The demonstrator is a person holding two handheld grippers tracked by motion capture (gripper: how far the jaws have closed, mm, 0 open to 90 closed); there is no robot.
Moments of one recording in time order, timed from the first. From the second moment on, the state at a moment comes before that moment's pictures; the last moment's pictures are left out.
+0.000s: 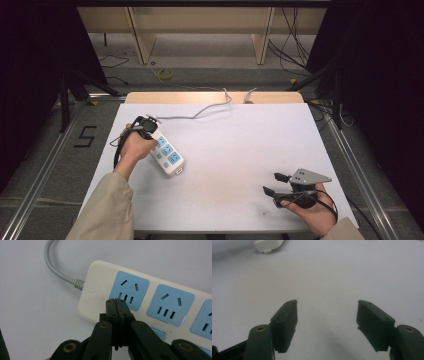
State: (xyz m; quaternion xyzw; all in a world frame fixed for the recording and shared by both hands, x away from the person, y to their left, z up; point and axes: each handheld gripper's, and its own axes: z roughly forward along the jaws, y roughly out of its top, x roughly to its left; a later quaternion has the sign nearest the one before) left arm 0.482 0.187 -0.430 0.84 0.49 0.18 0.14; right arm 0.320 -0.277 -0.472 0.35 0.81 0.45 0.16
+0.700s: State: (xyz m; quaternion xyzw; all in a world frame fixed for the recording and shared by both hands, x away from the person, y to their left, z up) left arm 0.483 0.187 -0.438 0.84 0.49 0.17 0.14; right arm 0.320 -0.277 -0.472 0.35 0.81 0.45 0.16
